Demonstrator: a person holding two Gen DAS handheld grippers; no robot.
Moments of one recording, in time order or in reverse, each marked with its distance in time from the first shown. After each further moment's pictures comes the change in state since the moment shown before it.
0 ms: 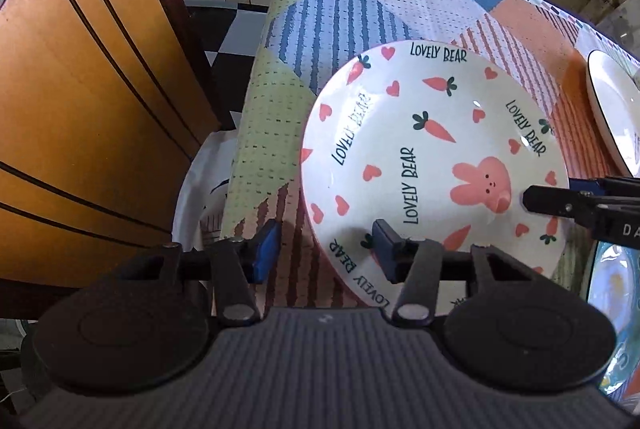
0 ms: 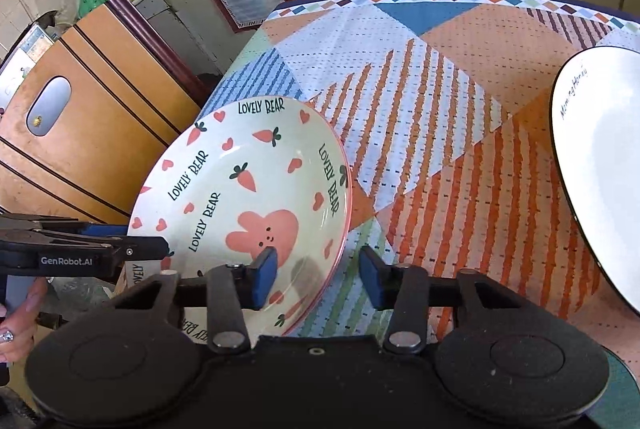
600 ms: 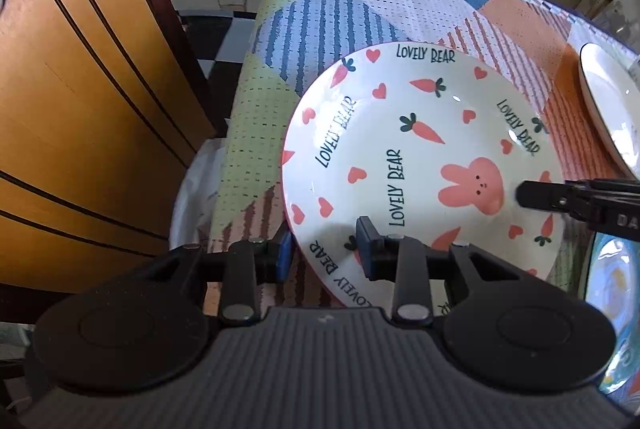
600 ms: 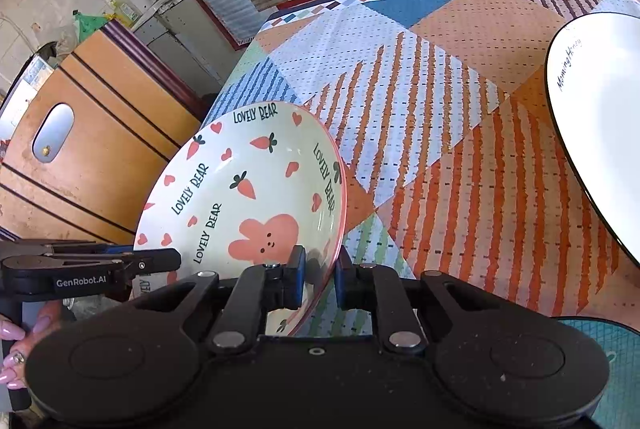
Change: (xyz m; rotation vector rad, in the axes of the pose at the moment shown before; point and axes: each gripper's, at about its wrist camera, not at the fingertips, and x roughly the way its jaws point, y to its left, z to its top) left arm -0.006 -0.012 -0.002 0.049 -0.025 0.045; right arm -0.001 -0.009 -0.007 0.052 -0.033 0.070
